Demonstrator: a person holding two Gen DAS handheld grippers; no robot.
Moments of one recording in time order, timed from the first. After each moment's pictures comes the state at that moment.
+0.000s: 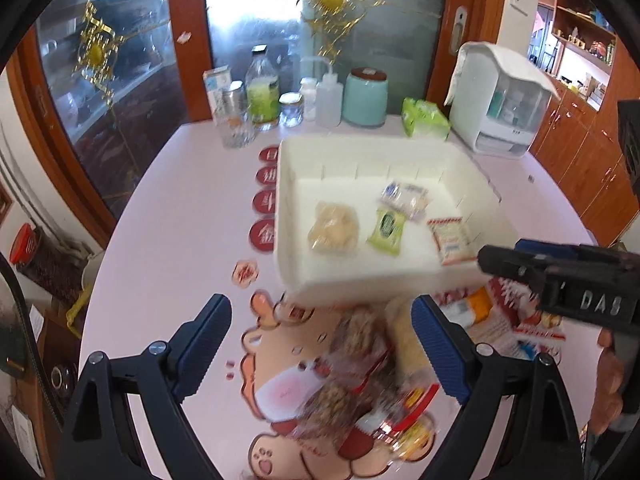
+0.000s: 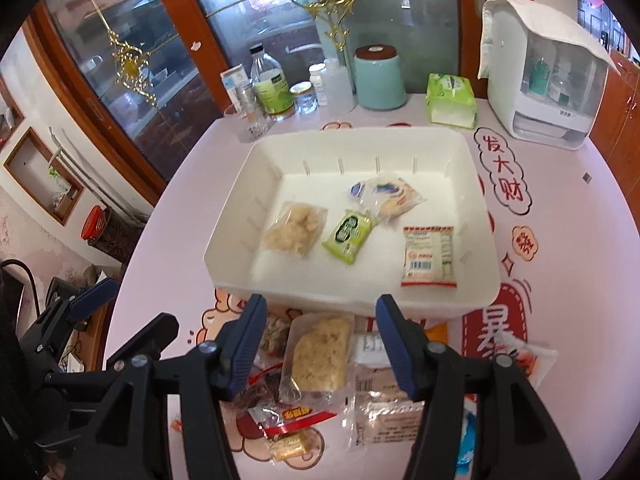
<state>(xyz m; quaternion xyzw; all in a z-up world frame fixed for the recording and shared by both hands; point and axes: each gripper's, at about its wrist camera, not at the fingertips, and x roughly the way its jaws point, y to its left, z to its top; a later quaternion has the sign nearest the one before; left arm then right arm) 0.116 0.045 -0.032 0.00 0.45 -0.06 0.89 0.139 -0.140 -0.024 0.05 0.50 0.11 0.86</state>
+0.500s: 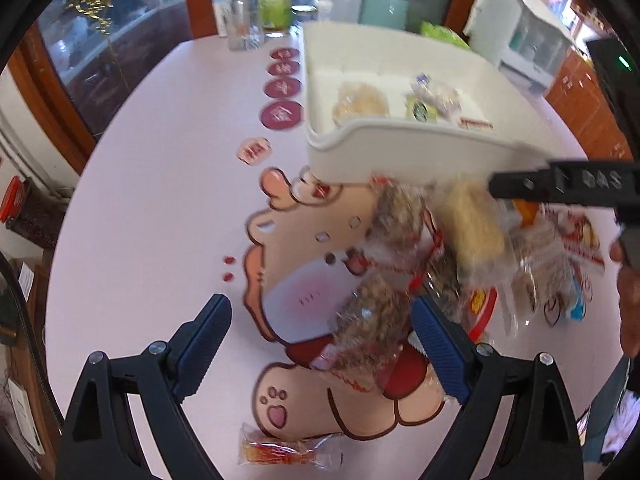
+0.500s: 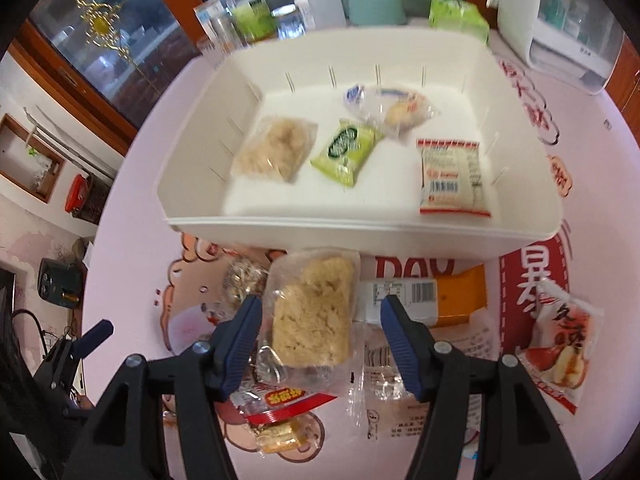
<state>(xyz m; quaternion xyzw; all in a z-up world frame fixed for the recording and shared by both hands) 0.088 0.068 -0.132 0.00 0.54 -0.06 0.84 0.151 -0.127 -0.112 0.05 0.59 0.10 0.80</state>
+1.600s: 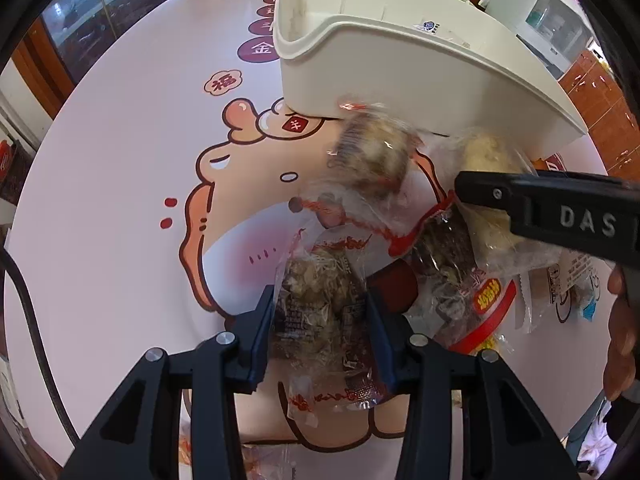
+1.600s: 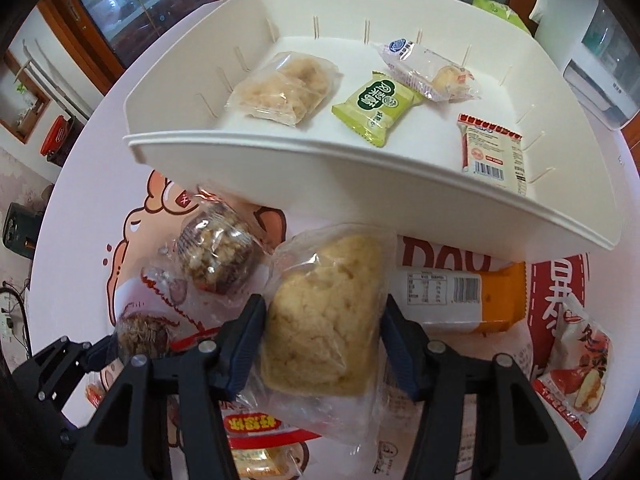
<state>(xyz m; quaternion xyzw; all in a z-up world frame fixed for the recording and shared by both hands) 0.088 0.041 -0.190 -0.04 0.58 -0.05 0.81 0.143 -0.083 -0.160 -0.05 0.60 0.10 0.79</state>
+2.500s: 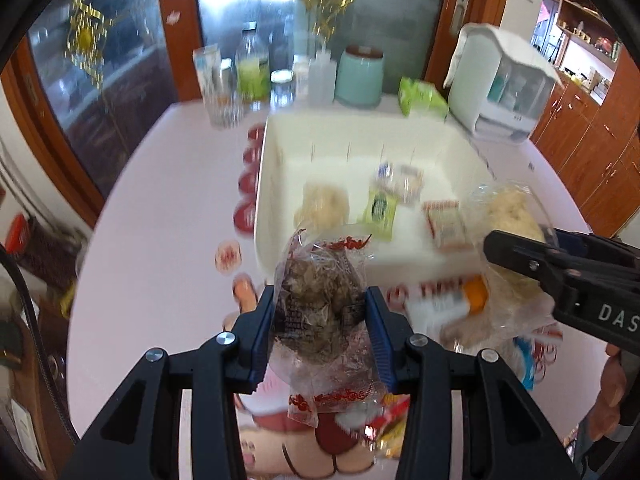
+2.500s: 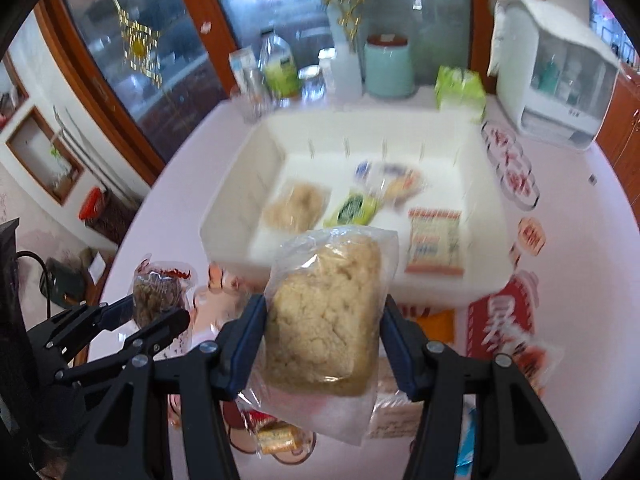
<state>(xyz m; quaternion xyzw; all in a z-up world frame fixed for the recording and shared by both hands) 0.135 0.028 -0.036 0.00 0.47 -0.07 0.88 0.134 -0.137 -0.033 0.03 0.49 0.12 0.86</state>
